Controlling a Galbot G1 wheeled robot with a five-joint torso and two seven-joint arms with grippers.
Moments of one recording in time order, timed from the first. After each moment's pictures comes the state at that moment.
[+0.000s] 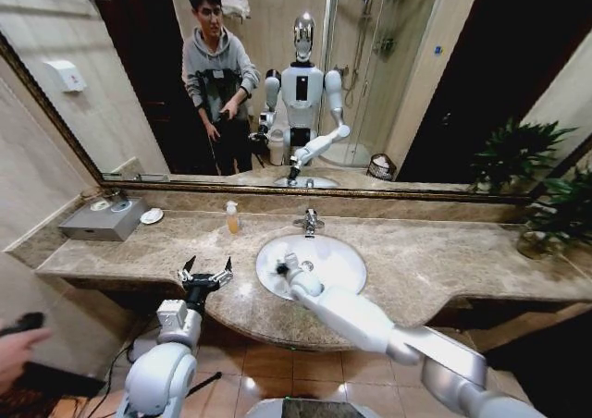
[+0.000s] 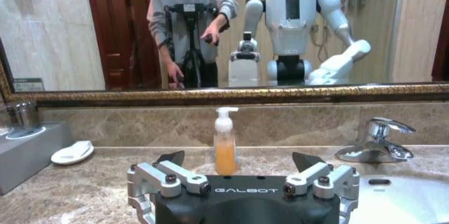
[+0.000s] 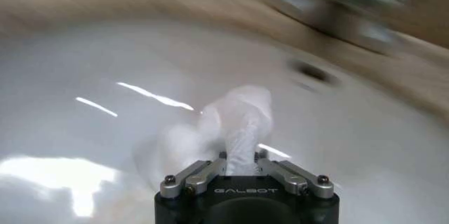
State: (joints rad) left arm 1.68 -1.40 -0.62 -2.34 -0.15 0.32 -0.09; right arm -0.50 1.19 -0.60 1.28 0.80 -0.49 0.56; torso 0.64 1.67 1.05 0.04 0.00
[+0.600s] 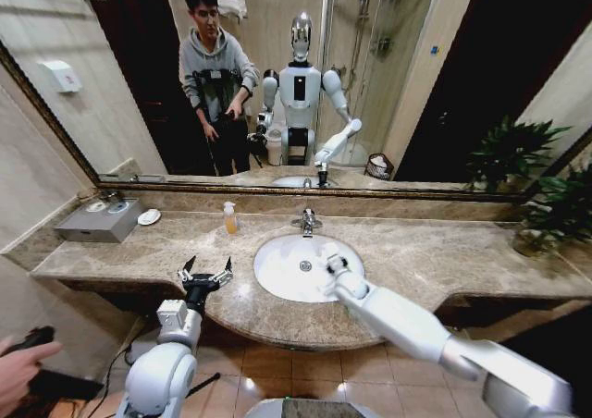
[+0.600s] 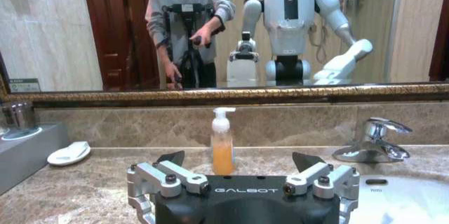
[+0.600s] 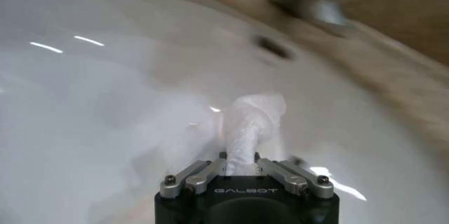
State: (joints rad) left arm 1.68 -1.40 -0.62 -2.34 -0.15 0.32 -0.09; right arm -0.55 1.16 -0.61 1.34 0.73 -0.47 0.54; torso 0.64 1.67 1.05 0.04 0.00
